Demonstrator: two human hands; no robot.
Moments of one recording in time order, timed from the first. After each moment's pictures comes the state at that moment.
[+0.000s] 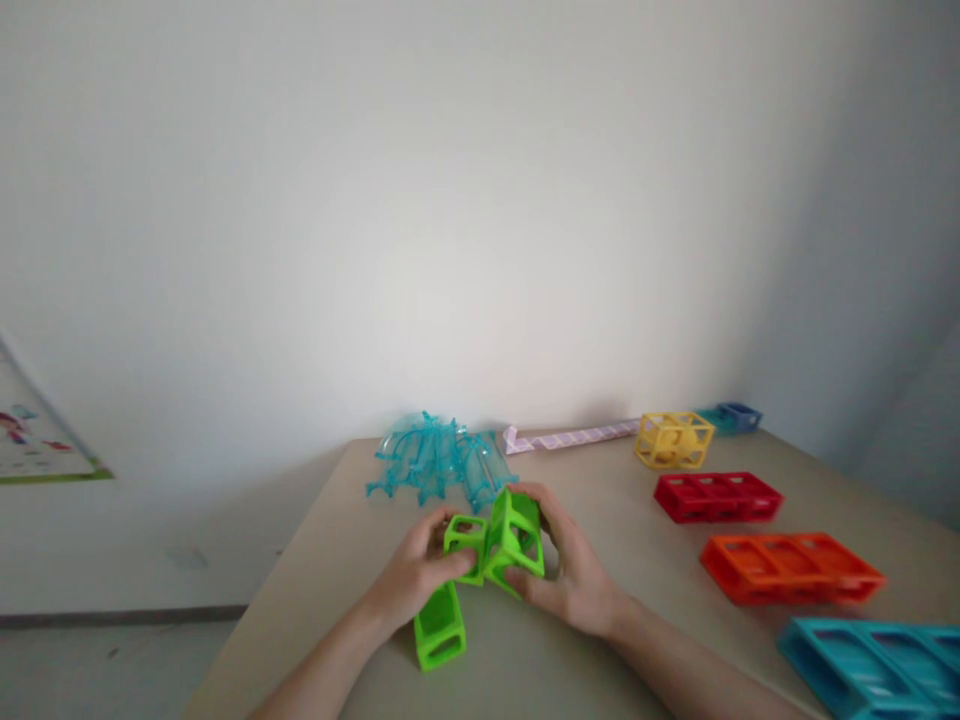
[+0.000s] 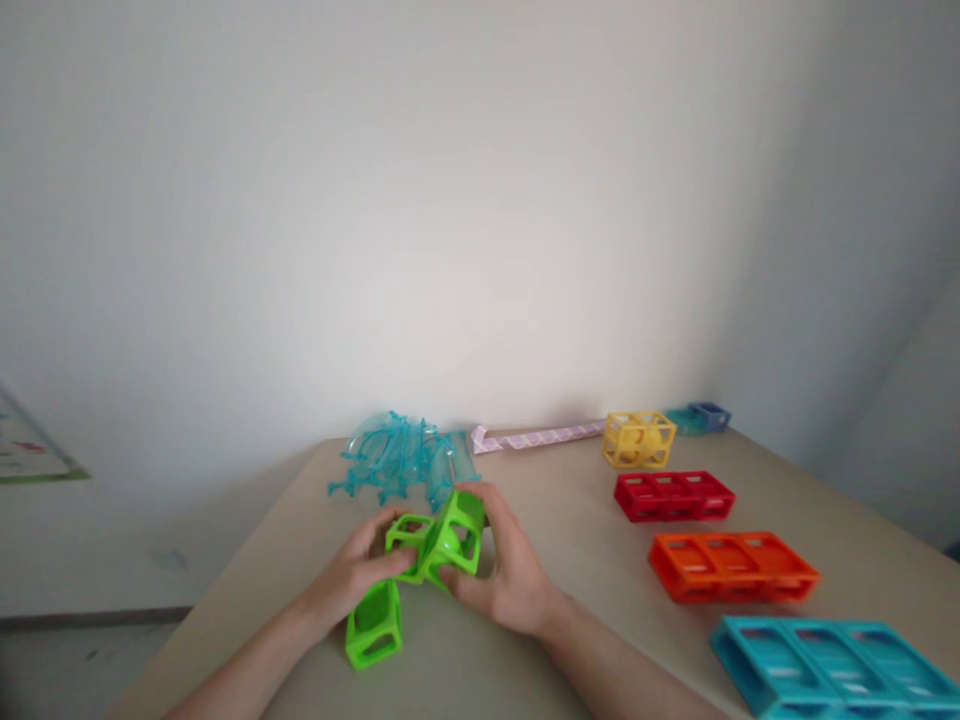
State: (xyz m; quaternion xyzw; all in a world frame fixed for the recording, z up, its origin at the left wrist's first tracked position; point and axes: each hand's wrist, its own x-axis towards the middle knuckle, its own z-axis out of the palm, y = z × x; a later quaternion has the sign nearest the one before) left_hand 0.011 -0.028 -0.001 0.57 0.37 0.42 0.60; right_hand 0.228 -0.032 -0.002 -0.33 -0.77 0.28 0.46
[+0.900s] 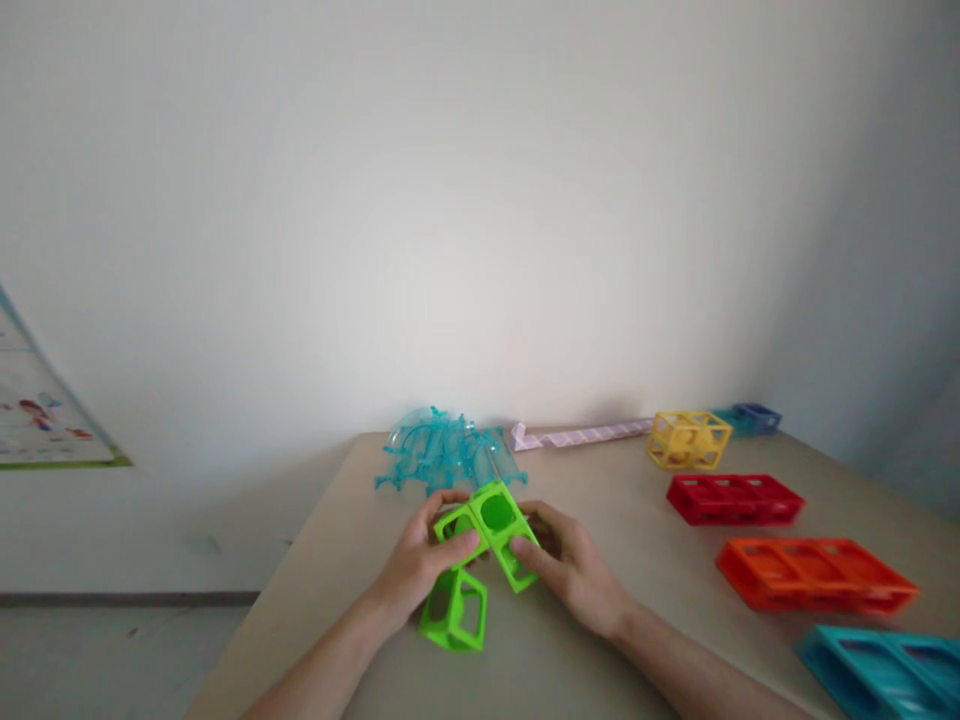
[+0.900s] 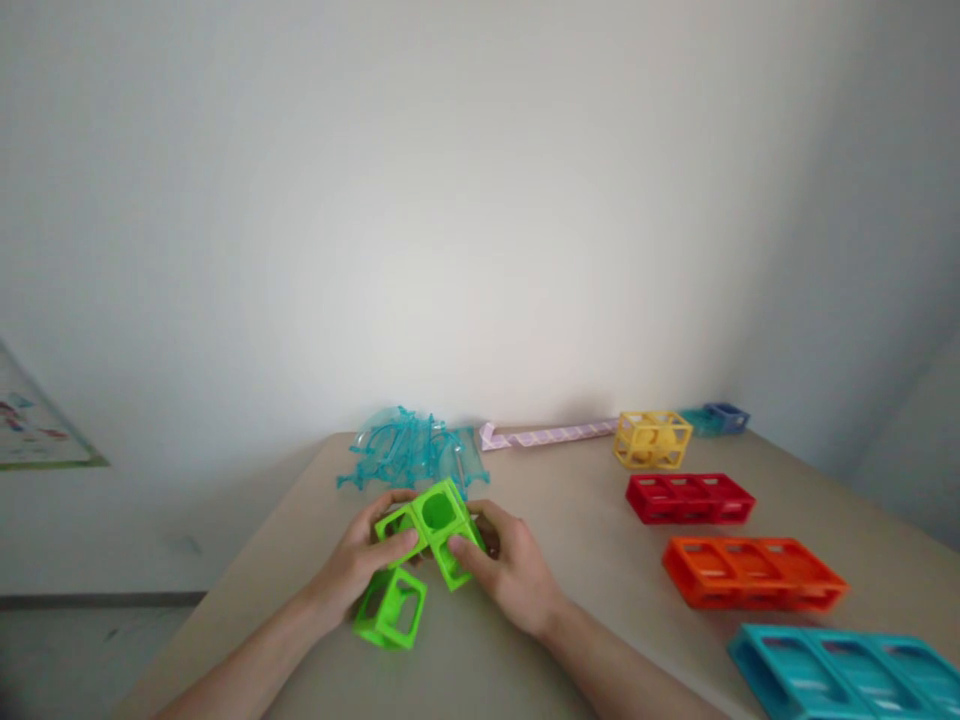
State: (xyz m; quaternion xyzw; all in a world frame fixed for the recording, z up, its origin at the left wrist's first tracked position) left_hand 0.012 -0.029 -0.001 0.49 0.38 0.49 0.61; right_hand 0.216 -0.034 -0.002 -0.37 -0.70 0.44 0.42
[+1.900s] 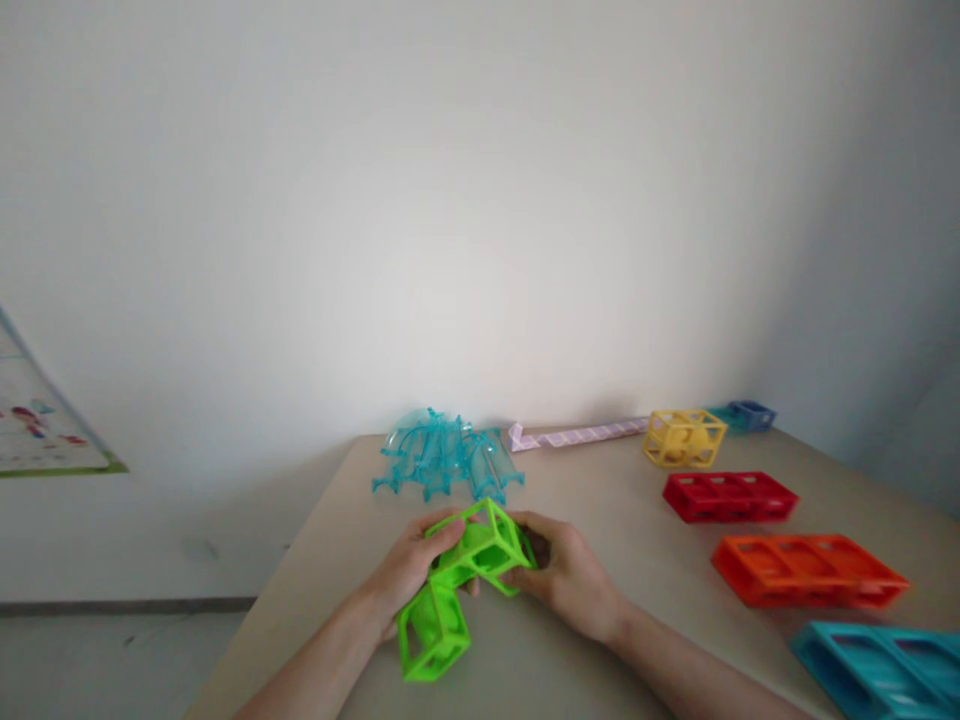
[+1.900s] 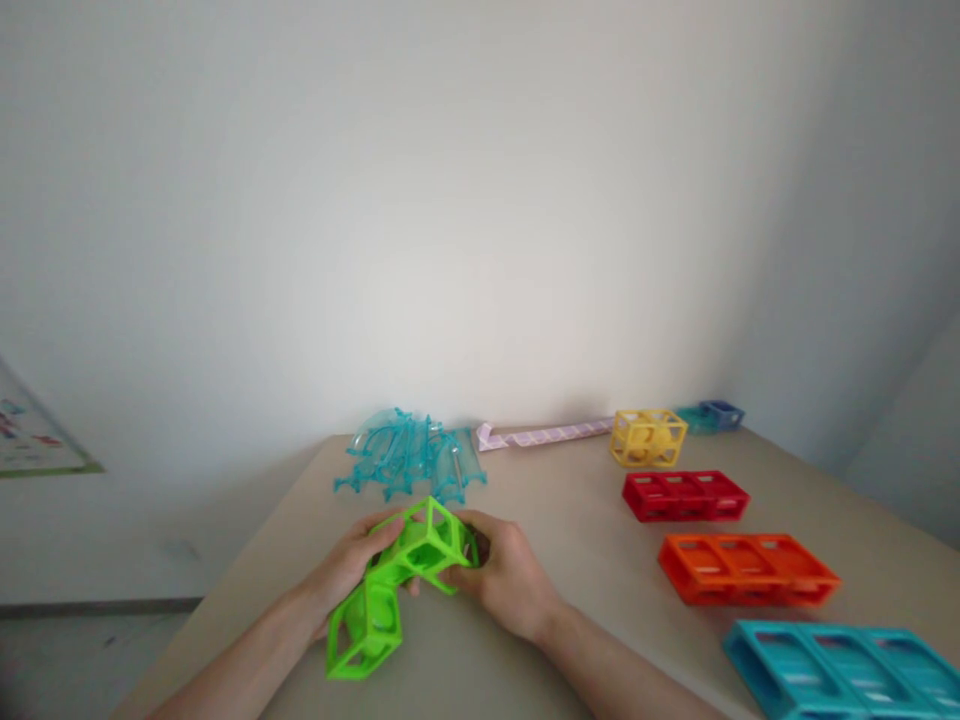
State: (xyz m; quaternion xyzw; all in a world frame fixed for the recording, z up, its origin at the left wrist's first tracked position) left_hand 0.008 -0.024 -0.007 0.47 0.35 0.42 0.70; right_hand 0.211 -0.034 -0.001 -0.38 -0.68 0.48 0.41
